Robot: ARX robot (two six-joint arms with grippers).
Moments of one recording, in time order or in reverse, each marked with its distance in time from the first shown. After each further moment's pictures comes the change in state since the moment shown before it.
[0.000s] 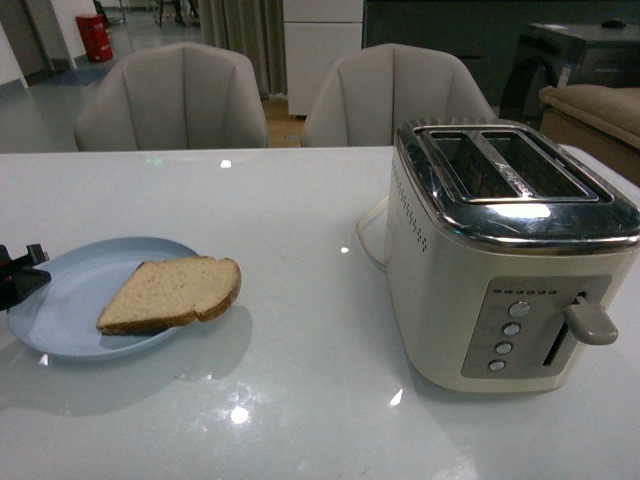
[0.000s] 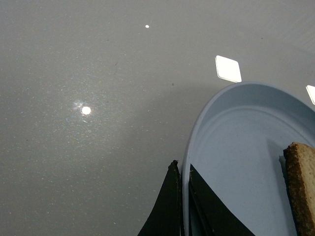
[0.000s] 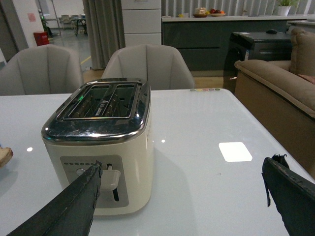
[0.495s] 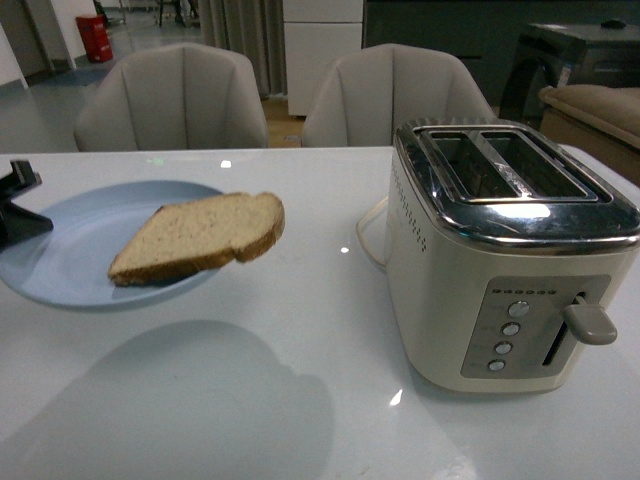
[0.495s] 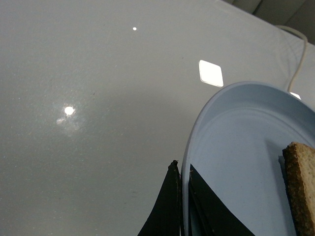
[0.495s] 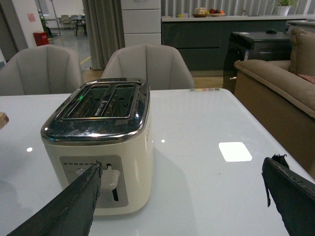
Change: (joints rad) left arm -0.115 -0.406 -0.177 -0.189 -0.061 -0.118; right arm 0.000 0.000 0.000 0.000 0.000 0.000
